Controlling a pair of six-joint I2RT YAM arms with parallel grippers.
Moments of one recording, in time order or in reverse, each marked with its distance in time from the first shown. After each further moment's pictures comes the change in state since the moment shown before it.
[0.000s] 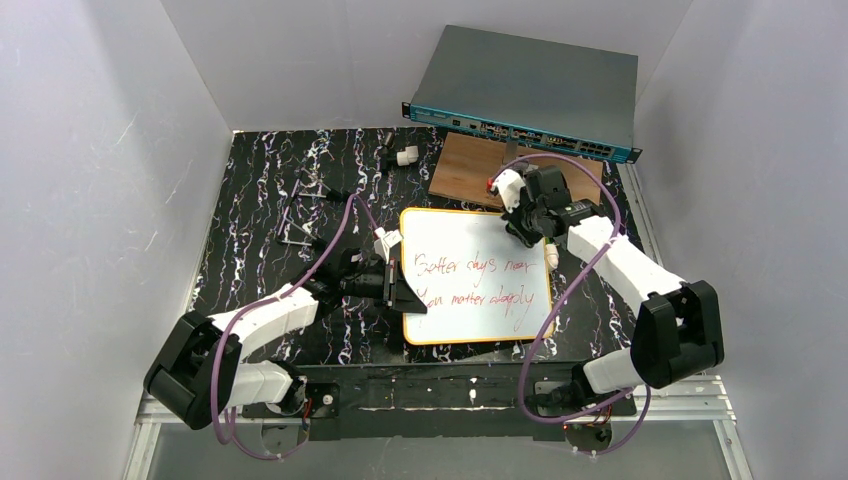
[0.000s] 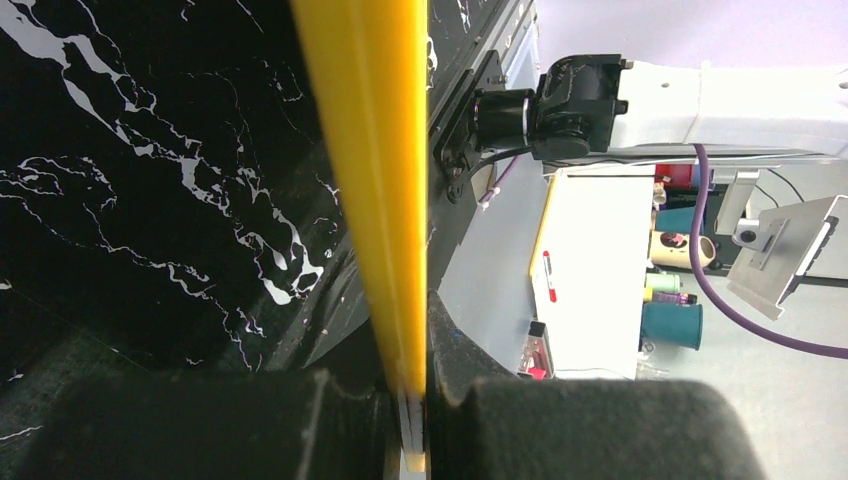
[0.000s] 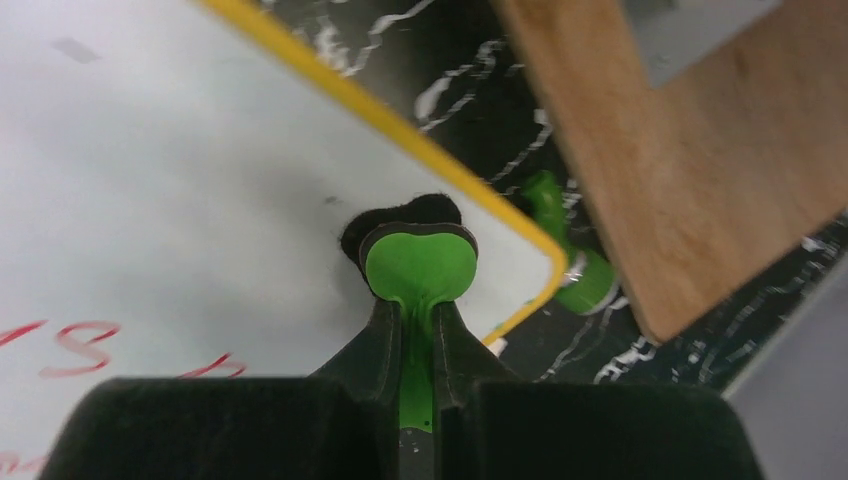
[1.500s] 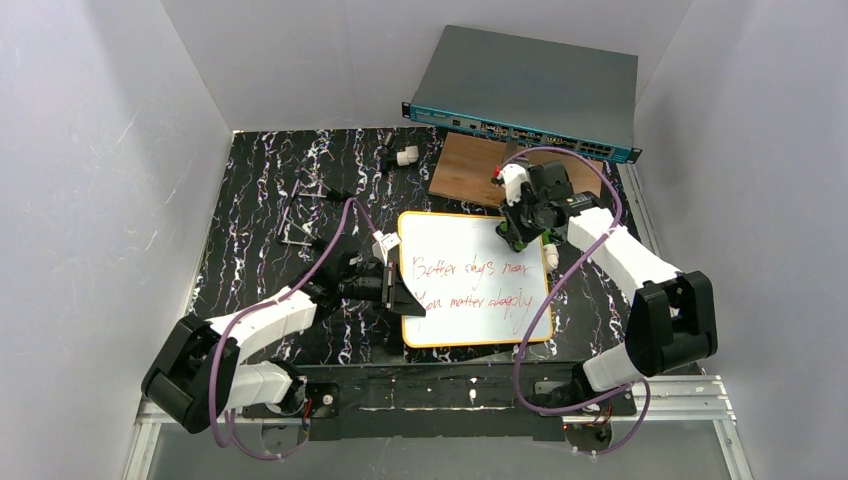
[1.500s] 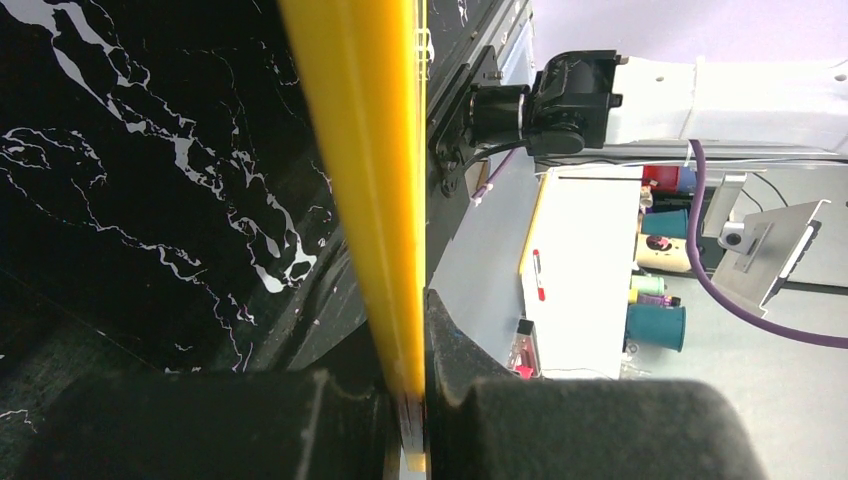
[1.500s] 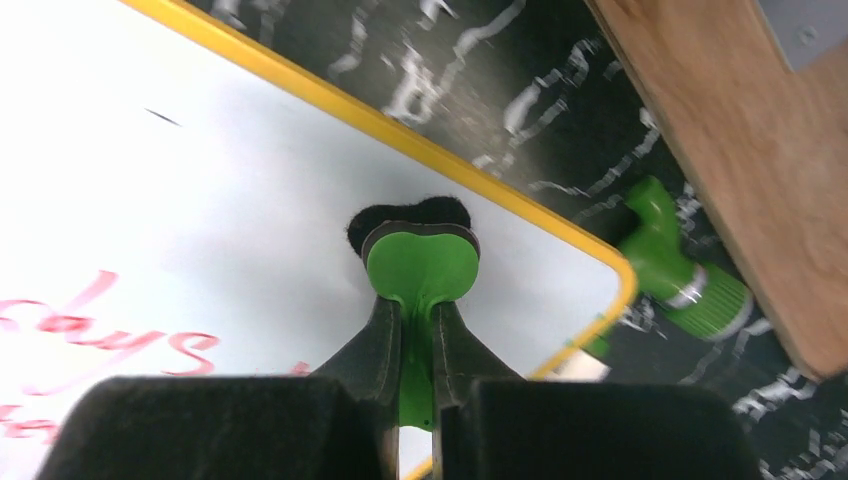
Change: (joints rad) left arm 0.000 -0.021 -0.021 0.002 0.003 -0.031; right arm -0.048 0.055 0.033 -0.012 -0.125 0.171
